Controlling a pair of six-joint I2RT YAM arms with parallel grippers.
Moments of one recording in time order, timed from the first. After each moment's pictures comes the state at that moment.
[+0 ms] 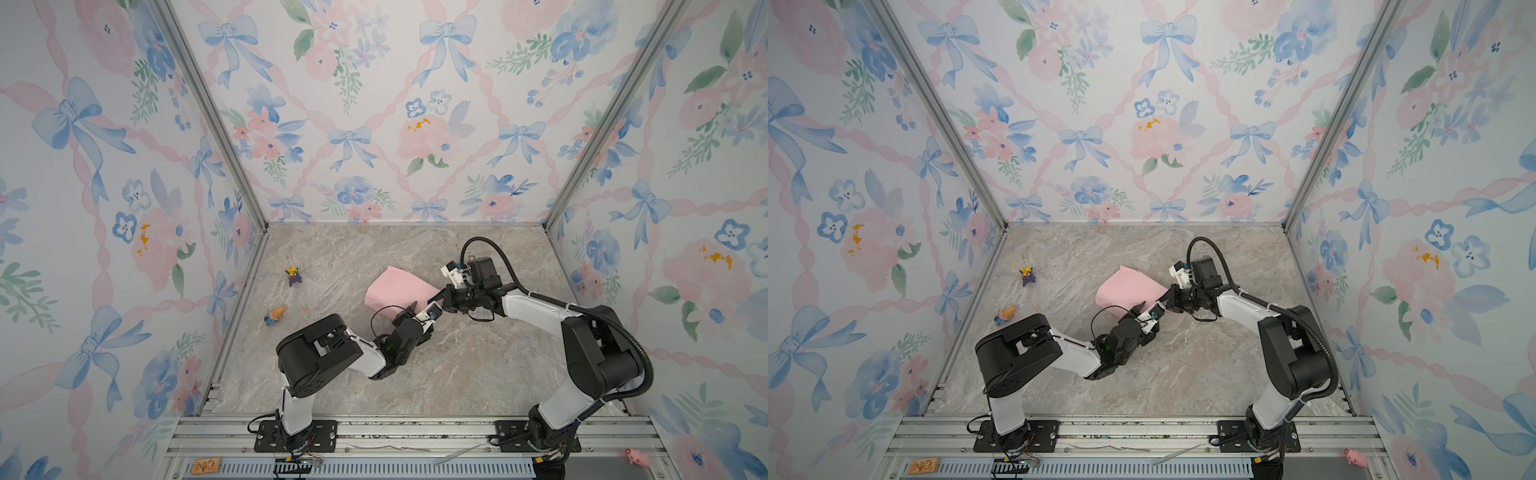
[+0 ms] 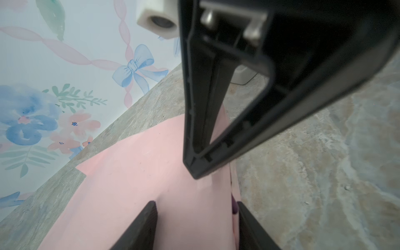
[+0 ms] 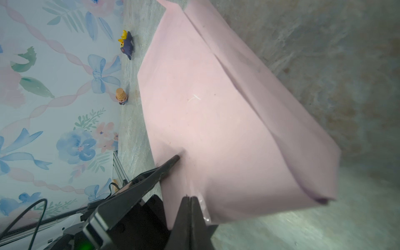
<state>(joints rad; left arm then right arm) -0.99 1.88 0.68 0.84 -0.51 0.31 0.40 1.69 0.97 -0.16 -0.71 0.56</state>
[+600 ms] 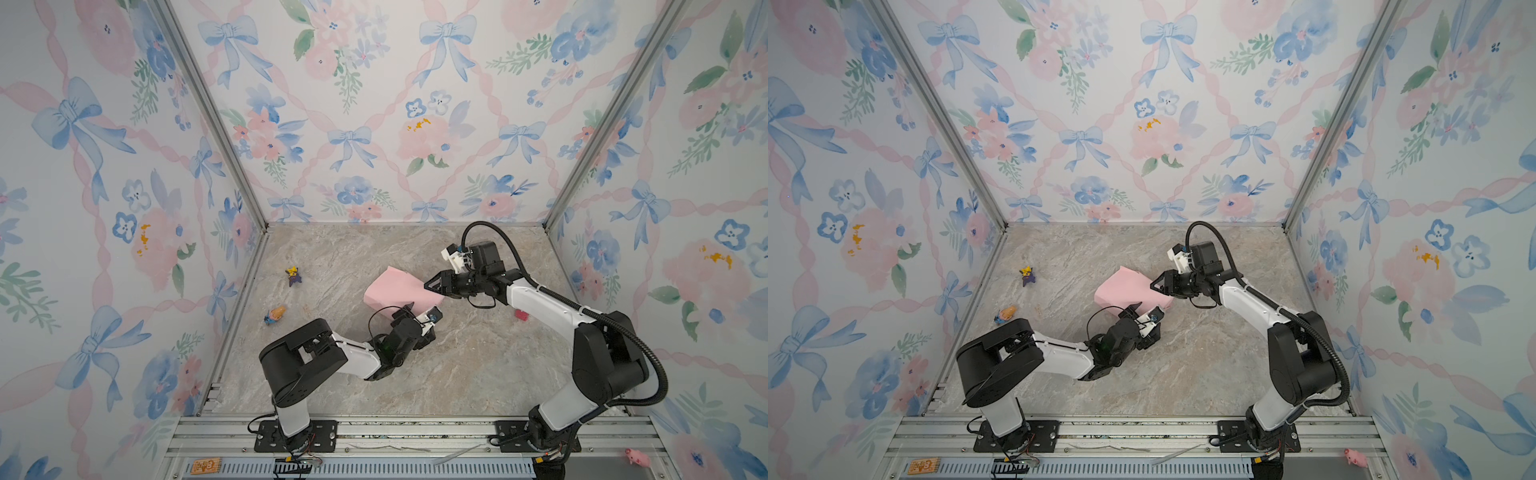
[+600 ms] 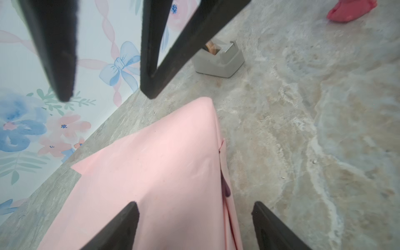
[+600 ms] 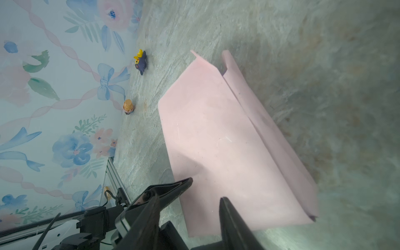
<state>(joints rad) -1.00 1.72 0.66 0.68 -0.46 0.32 0.38 1.63 1.16 -0.33 -0.64 0.46</state>
